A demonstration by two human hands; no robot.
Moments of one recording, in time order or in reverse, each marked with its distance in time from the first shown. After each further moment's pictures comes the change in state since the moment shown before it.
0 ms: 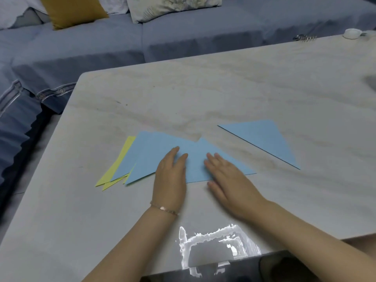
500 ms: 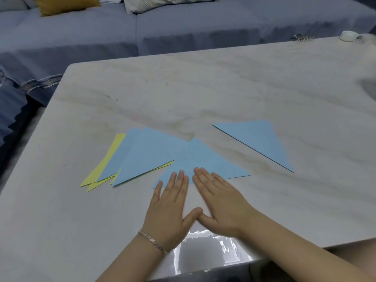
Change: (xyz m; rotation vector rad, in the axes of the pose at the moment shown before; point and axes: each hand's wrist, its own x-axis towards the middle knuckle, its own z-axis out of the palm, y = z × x) left_hand -0.050 -0.002 0.012 0.301 -0.389 0.088; right_hand -0.016 -0.001 0.017 -0.185 -0.168 -0.090
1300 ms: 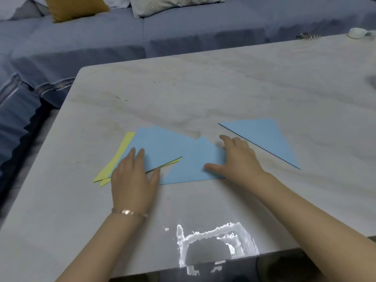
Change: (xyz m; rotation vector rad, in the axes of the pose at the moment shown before) left_hand 0.006 -0.047 -0.060 -0.107 0.335 -0.433; right_hand 0.047 0.018 -0.063 0.225 0.017 0.550
